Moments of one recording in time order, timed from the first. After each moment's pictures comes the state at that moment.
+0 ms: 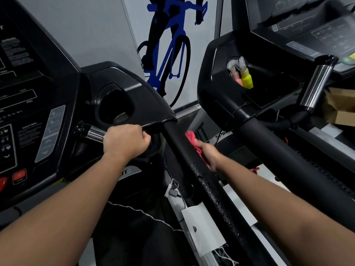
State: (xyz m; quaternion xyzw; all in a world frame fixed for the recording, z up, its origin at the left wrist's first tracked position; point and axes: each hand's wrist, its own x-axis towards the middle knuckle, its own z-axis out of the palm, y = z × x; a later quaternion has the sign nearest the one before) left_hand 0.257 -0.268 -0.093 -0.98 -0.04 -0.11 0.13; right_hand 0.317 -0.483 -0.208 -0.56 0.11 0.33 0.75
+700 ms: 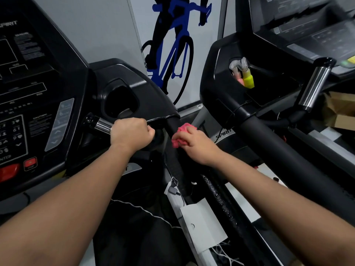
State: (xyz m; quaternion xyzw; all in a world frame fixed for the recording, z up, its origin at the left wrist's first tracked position) left_hand 0.255 -0.268 -0.093 -0.98 -0.03 -0.12 0.12; right_hand 0.285 -0.467 -0.150 -0.90 -0.32 0.02 0.30
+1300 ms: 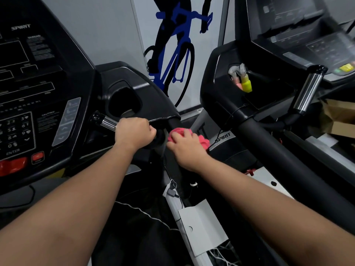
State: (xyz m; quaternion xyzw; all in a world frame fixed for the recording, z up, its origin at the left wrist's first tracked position) left_hand 0.255 -0.267 -0.094 -0.99 -0.03 -0.12 0.12; right_hand 0.249 -0.442 -0.126 -0.93 -0.35 -0.03 -0.01
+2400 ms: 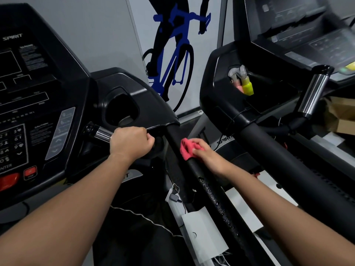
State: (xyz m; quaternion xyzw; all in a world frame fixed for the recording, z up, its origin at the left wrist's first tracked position) left_hand 0.255 -0.267 -0.094 -0.98 -0.03 -0.12 0.14; right_hand 0.280 -0.491 -0.168 -0.74 -0.15 0.20 0.62
